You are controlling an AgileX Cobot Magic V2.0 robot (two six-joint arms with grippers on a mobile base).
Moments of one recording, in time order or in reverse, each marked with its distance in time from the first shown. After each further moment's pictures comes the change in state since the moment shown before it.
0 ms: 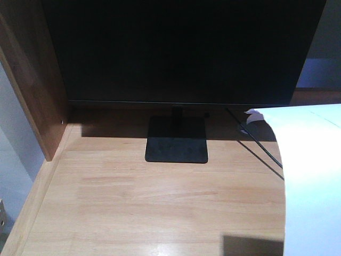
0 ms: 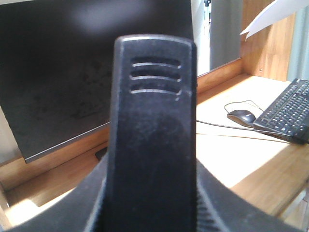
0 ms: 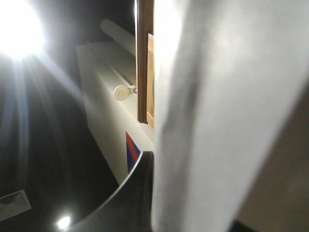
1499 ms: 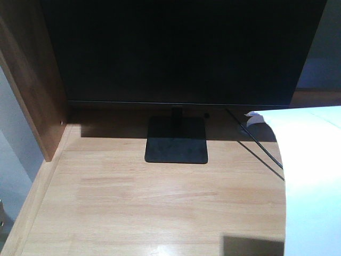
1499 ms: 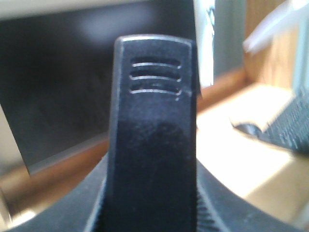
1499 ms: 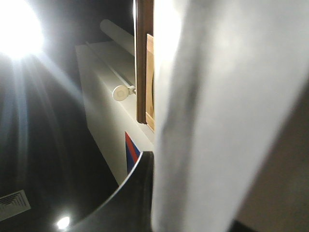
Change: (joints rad) left arm 0.000 0.047 0.000 0.000 -0.107 0.000; right arm 0.000 0.000 0.000 0.000 0.000 0.000
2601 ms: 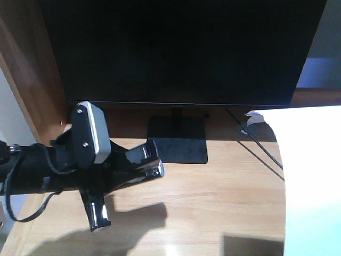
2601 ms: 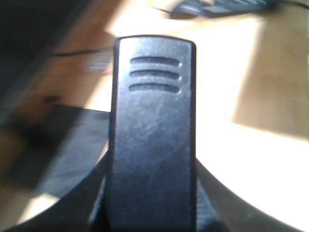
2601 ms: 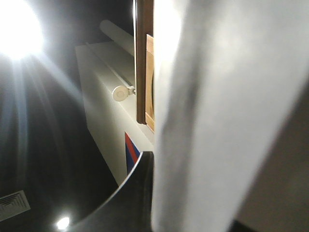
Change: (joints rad) left arm 0.043 1.132 0.011 -1.084 -0.119 1.714; right arm 0.000 0.000 0.000 0.000 0.000 0.000
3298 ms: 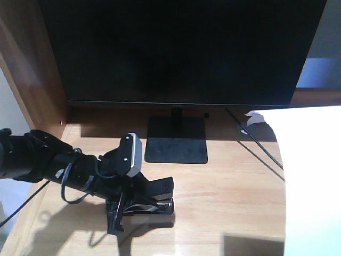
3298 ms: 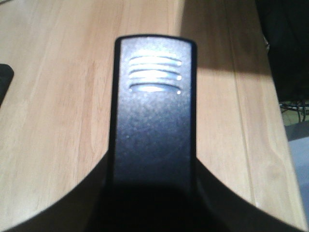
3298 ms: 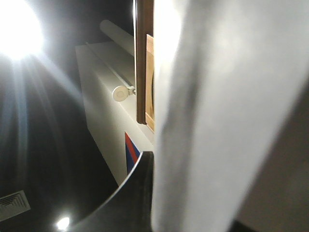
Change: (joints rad) left arm 0.046 0.480 -0.167 0.075 0.213 0.103; right arm 0.000 0.000 0.000 0.000 -0.001 0.000
